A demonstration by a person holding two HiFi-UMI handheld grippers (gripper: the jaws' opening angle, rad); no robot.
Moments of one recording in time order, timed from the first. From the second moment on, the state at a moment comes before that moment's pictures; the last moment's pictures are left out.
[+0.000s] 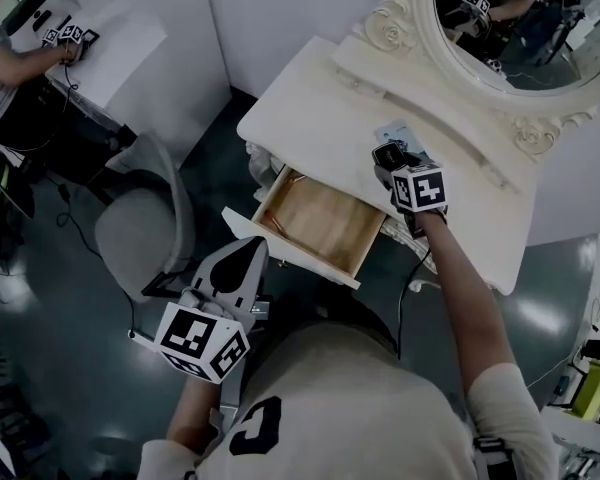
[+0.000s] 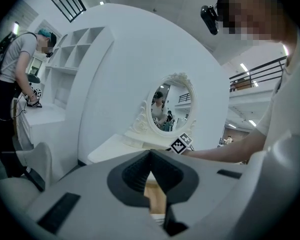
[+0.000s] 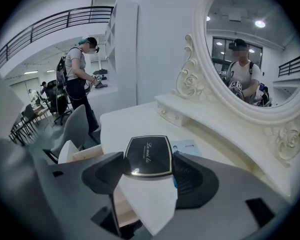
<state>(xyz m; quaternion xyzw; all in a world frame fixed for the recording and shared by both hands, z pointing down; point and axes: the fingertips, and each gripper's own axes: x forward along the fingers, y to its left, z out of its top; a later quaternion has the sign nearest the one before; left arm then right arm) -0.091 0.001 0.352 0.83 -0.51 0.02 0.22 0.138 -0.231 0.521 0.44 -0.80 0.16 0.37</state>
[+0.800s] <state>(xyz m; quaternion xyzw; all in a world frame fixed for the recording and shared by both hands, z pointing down) -0.096 0.059 0.356 0.86 -0.46 0.04 0.23 0.115 -0.123 0.496 0.44 -0.82 0.15 0.35</state>
